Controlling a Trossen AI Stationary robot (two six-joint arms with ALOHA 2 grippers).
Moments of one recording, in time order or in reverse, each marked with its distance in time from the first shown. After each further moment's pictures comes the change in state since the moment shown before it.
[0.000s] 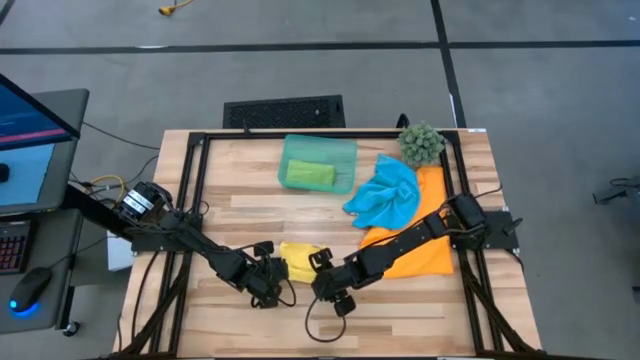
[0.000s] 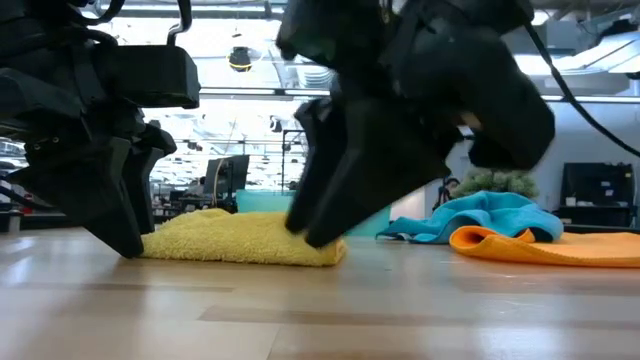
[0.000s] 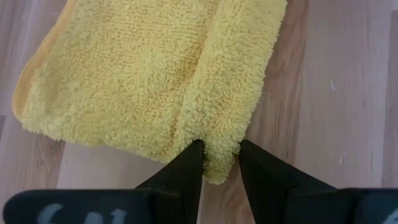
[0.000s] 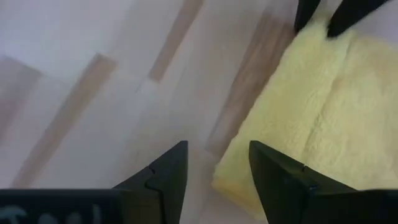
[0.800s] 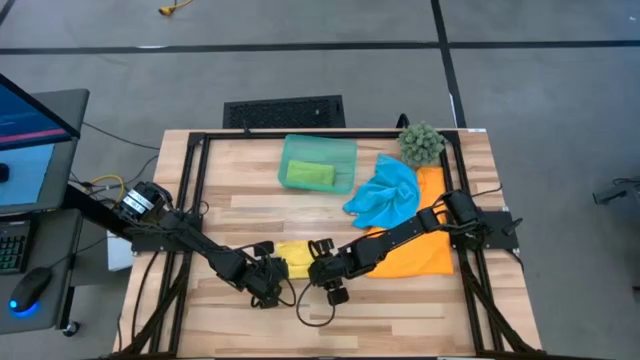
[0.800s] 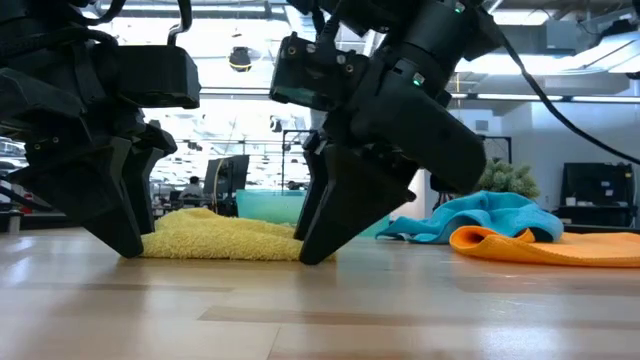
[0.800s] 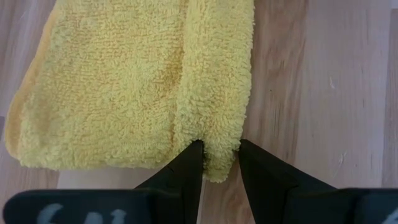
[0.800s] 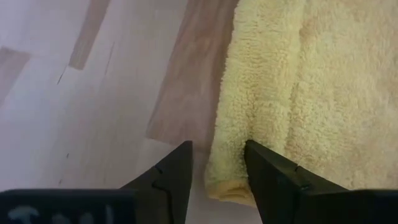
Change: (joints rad) left arm 0.000 0.000 0.000 -0.003 0.007 0.008; right arm -0.082 0.061 0.006 -0.052 0.018 0.113
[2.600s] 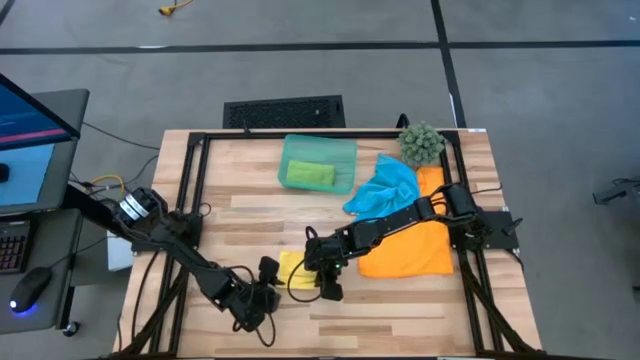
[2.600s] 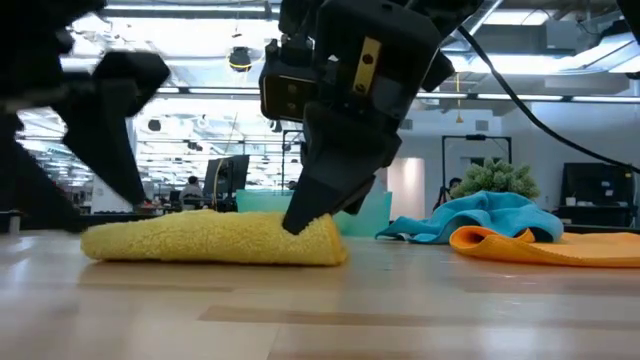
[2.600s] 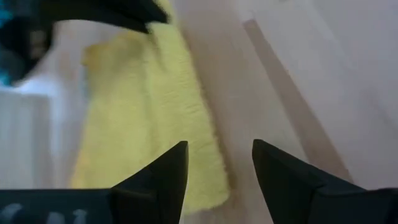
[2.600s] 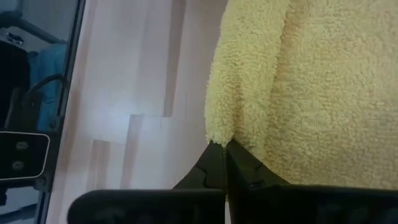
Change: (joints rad) left arm -0.187 0.002 -0.001 0.145 -0.234 0.471; right arm -0.090 -0.040 -0.009 0.111 -0.509 0.332
